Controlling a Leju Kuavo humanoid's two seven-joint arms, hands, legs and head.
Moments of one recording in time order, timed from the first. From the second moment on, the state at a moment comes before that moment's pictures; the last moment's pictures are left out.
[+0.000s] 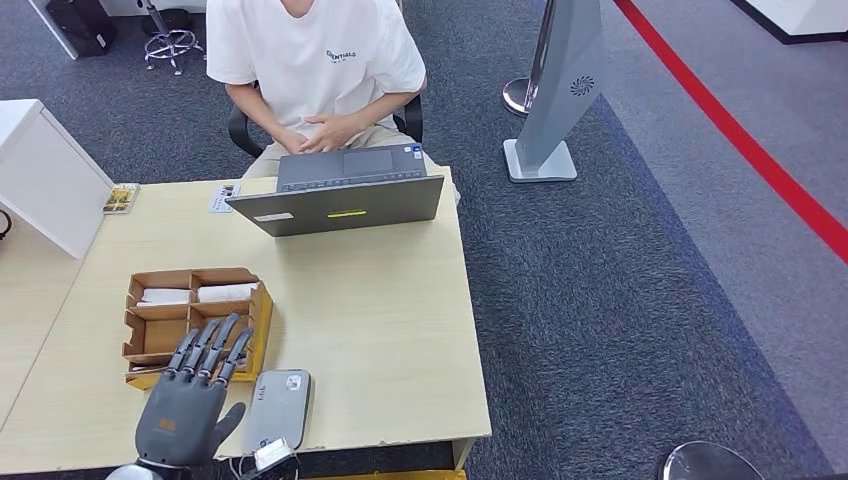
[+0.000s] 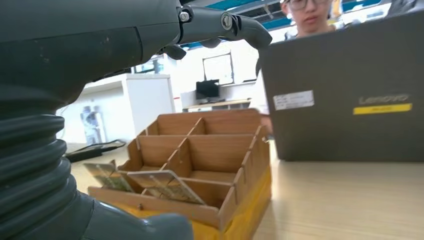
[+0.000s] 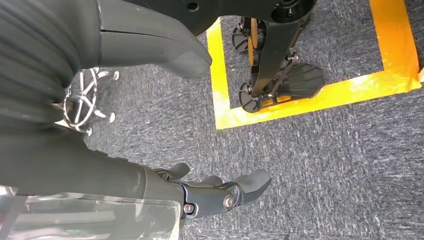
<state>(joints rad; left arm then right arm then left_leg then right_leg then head) 0.13 0.31 -0.47 -1.67 -1.12 0.32 0.00 -0.08 0.13 -1.06 -0.21 0.92 -0.07 -0.09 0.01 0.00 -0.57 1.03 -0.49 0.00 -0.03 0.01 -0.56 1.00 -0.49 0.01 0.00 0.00</state>
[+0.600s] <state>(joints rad) 0.14 0.26 -0.38 -1.58 -1.15 0.36 0.07 -0.08 0.13 -1.06 -0.21 0.95 -0.06 -0.08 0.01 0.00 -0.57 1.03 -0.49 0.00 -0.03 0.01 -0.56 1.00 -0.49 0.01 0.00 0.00</state>
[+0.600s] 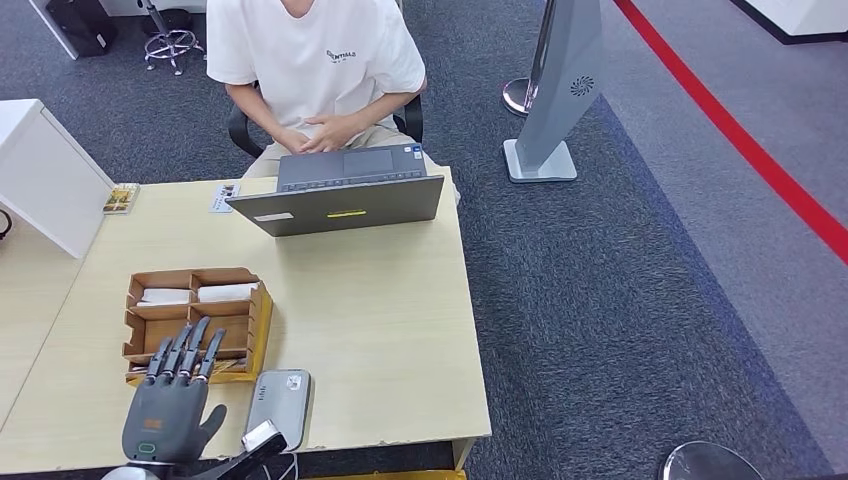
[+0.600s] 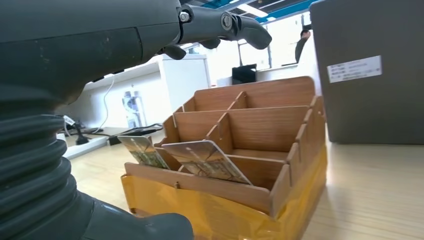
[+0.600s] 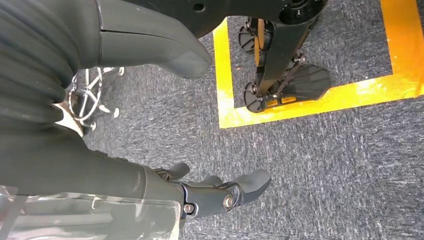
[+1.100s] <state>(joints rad) 0.14 0.23 -0.34 -1.52 -1.16 0.38 0.08 -0.08 0.13 -1.06 -0.21 0.97 -0.06 -0.08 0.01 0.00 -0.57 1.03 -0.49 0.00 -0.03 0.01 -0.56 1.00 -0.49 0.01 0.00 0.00</state>
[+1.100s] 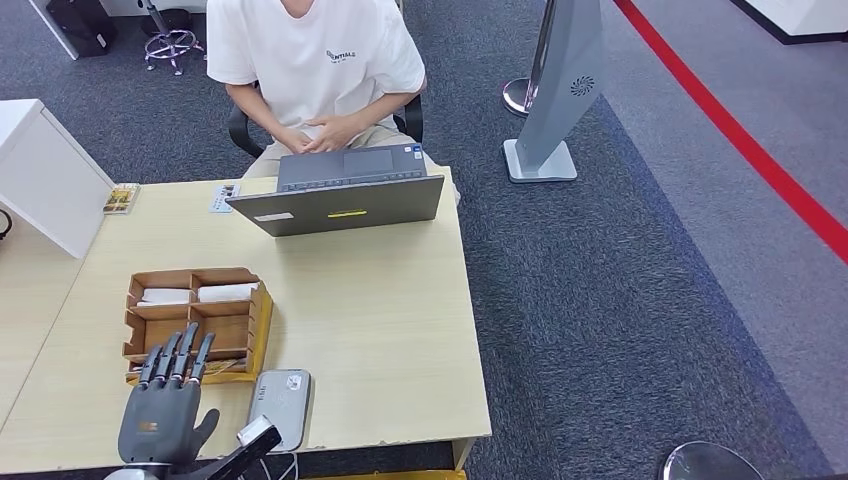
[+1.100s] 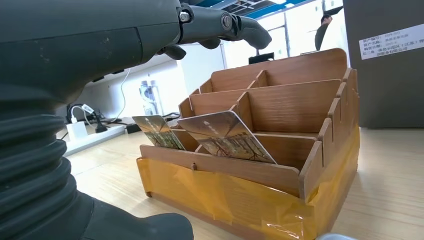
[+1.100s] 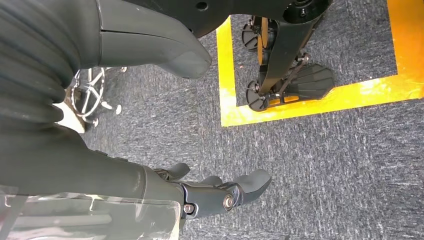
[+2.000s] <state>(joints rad) 0.11 0.19 -0.31 -1.42 -1.22 0.43 0.08 -0.08 0.13 -1.04 -0.21 1.01 -0.05 -0.08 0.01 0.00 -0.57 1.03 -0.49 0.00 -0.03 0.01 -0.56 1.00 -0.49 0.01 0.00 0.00</state>
